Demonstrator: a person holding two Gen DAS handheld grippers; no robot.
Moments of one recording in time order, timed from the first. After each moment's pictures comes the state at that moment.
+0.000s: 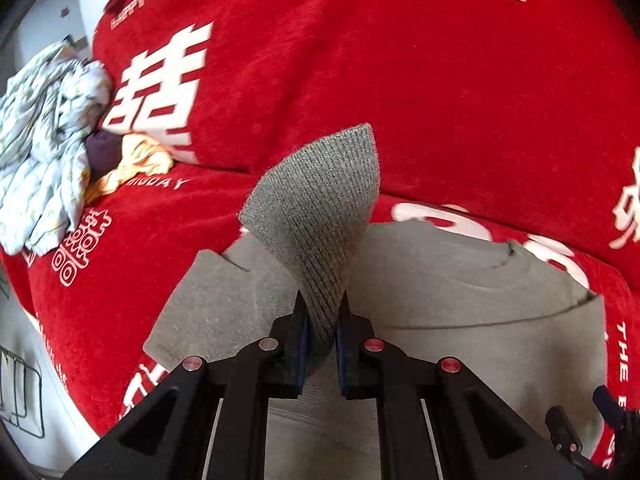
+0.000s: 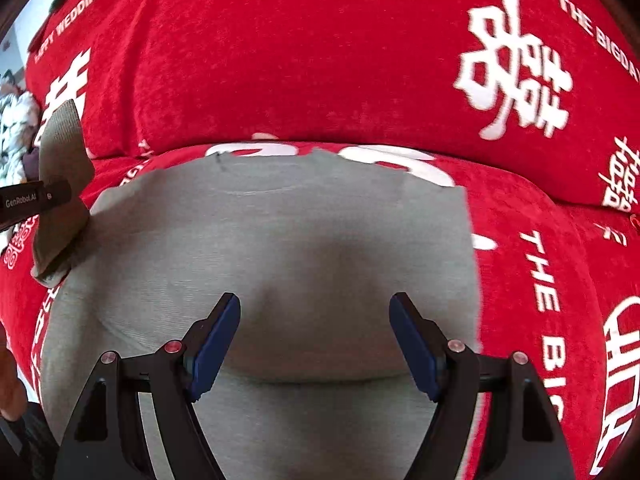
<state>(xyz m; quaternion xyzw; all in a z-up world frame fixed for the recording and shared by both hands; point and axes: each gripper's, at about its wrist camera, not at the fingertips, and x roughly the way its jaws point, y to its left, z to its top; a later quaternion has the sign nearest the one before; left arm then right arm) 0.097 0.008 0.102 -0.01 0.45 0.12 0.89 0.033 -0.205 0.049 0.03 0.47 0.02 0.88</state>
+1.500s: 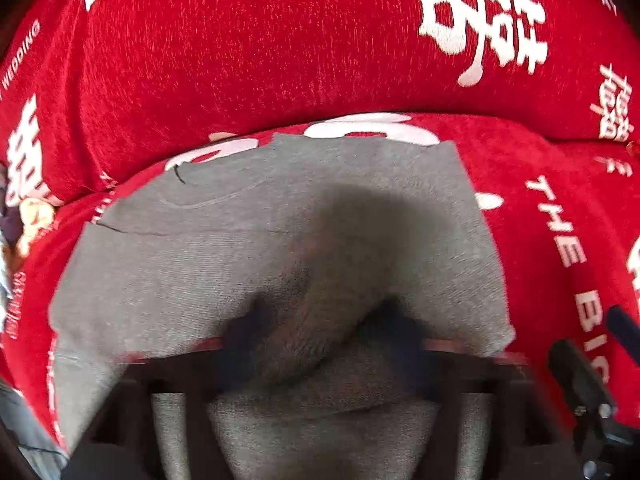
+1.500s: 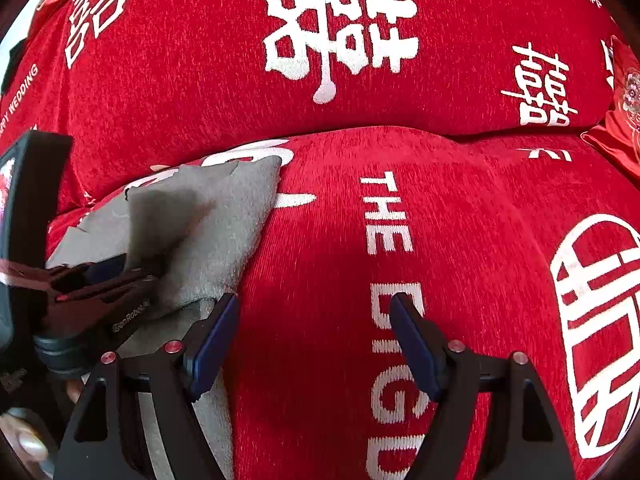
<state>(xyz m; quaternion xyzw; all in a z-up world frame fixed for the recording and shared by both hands) 0.070 -0.202 0.034 0.09 0.51 -0.05 0.86 -0.020 -0.352 0.037 0.11 0.44 -0.04 0.89</state>
